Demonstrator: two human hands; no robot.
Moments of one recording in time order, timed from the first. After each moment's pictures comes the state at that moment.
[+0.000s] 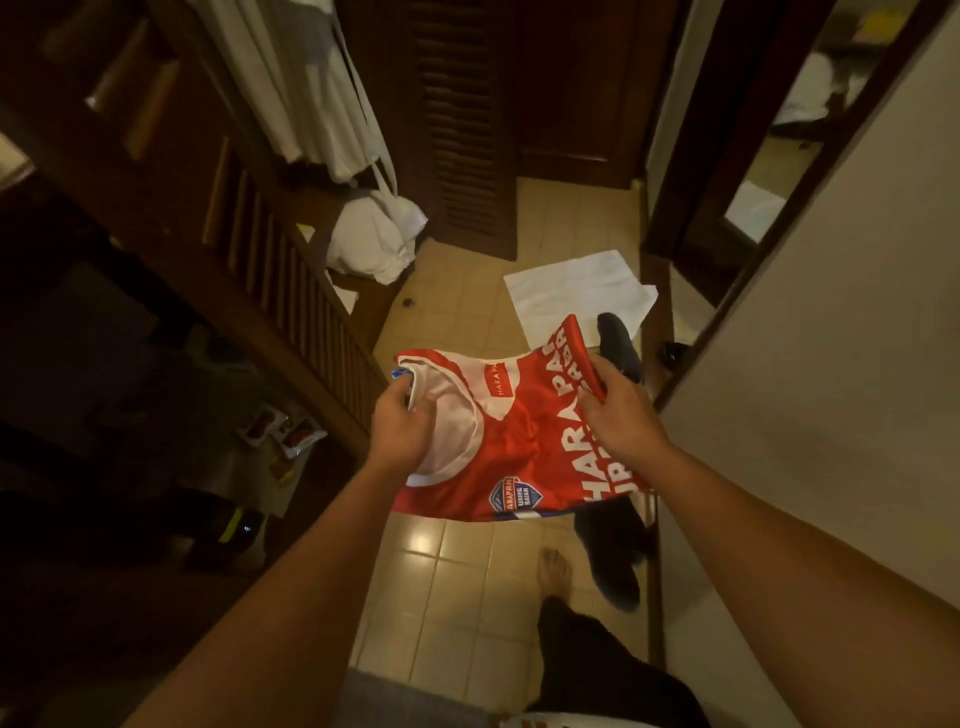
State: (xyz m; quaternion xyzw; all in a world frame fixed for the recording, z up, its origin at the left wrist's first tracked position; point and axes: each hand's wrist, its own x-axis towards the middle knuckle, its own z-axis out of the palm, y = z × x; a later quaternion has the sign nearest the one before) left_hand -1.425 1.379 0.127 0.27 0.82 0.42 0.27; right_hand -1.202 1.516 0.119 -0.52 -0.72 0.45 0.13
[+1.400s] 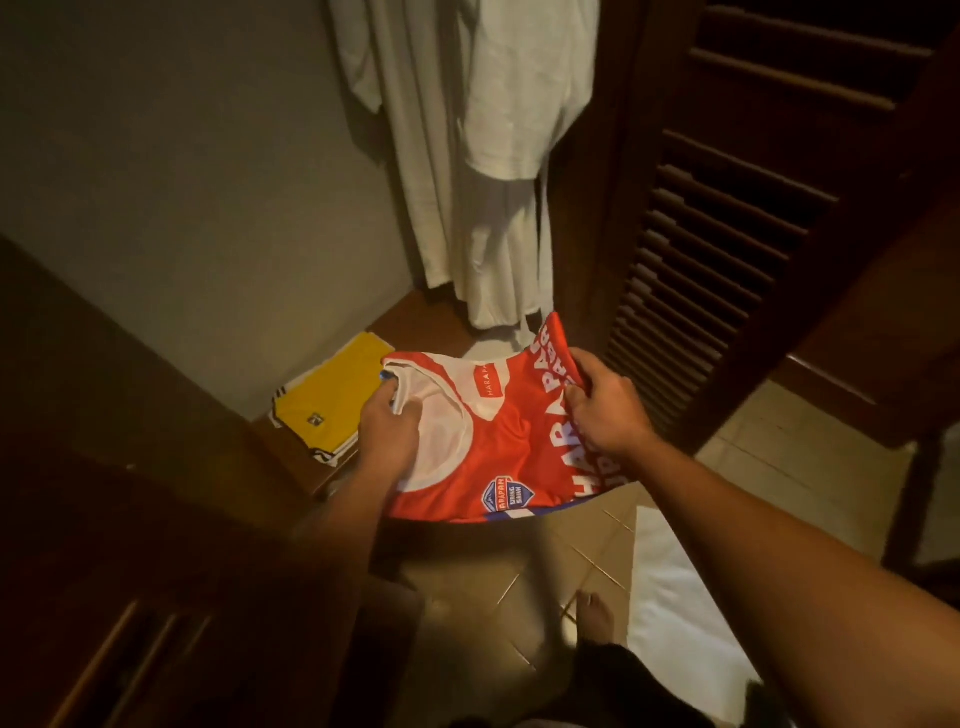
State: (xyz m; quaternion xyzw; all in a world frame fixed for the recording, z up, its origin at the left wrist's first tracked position) left_hand -1.952 1.893 0.154 0.00 0.87 0.48 0.12; right_hand -1.834 2.120 0.148 -0.27 -0.85 0.46 0.05
